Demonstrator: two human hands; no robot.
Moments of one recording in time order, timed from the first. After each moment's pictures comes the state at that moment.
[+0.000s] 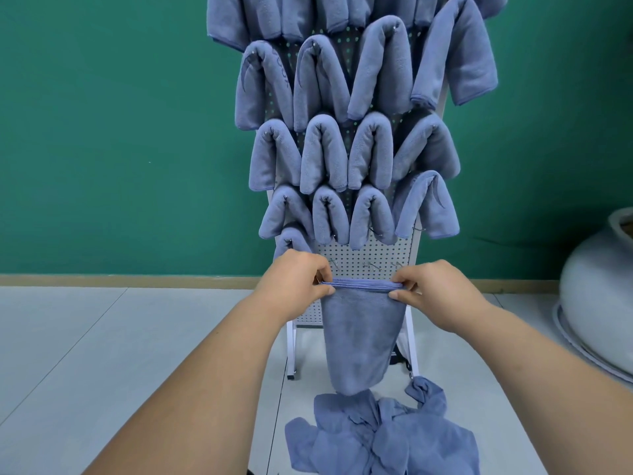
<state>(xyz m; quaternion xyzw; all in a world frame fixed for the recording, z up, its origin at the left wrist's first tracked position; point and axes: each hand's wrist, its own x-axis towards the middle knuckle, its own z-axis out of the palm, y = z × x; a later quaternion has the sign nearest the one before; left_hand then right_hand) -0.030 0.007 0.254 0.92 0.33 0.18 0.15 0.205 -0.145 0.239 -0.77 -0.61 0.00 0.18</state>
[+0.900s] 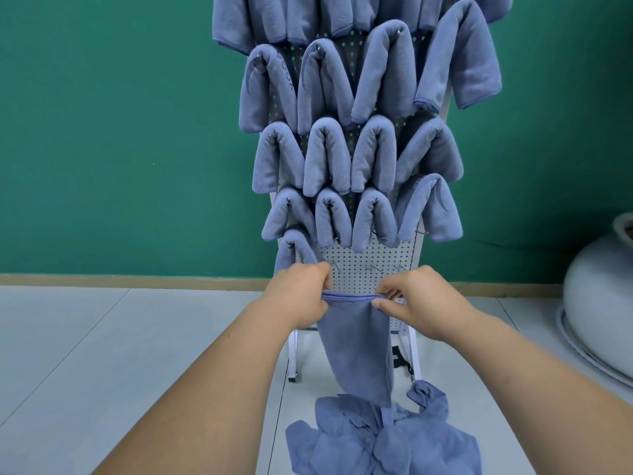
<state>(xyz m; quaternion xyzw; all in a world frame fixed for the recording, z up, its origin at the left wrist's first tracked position) -0.025 0.006 0.245 0.93 0.36 0.06 0.09 0.182 -0.137 0.239 -0.72 -0.66 0.01 0.21</state>
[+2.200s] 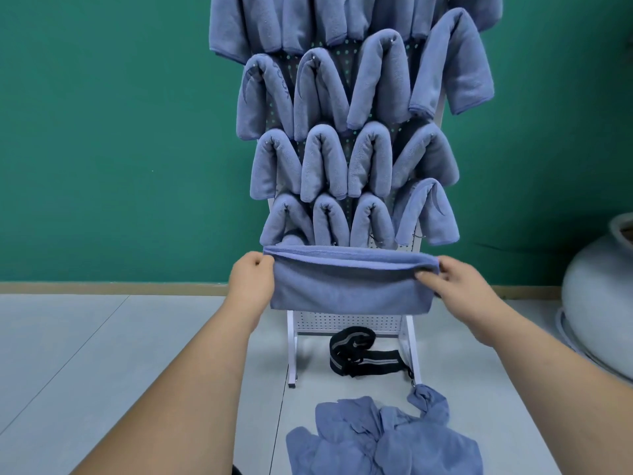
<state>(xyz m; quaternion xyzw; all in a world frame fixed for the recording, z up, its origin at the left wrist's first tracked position) -0.055 0.036 0.248 0.61 0.53 0.40 0.44 0.228 -0.156 0.231 -0.70 -0.42 0.23 0.53</state>
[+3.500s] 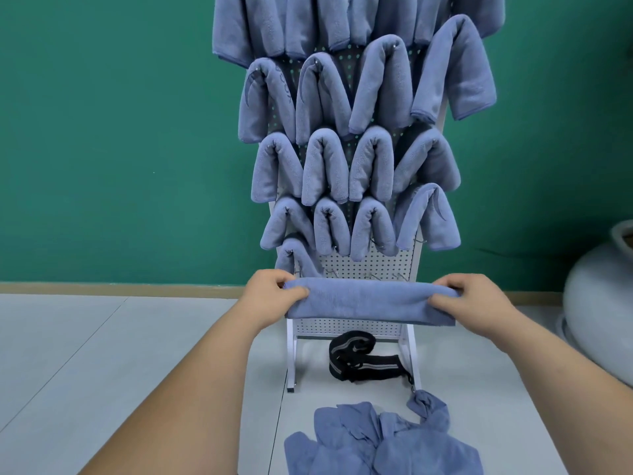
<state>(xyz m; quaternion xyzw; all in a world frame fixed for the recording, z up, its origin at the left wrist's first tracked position) -0.053 0.039 0.229 0.76 0.45 0.25 0.38 0.243 -0.169 0.235 -0.82 -0.43 0.15 0.36</state>
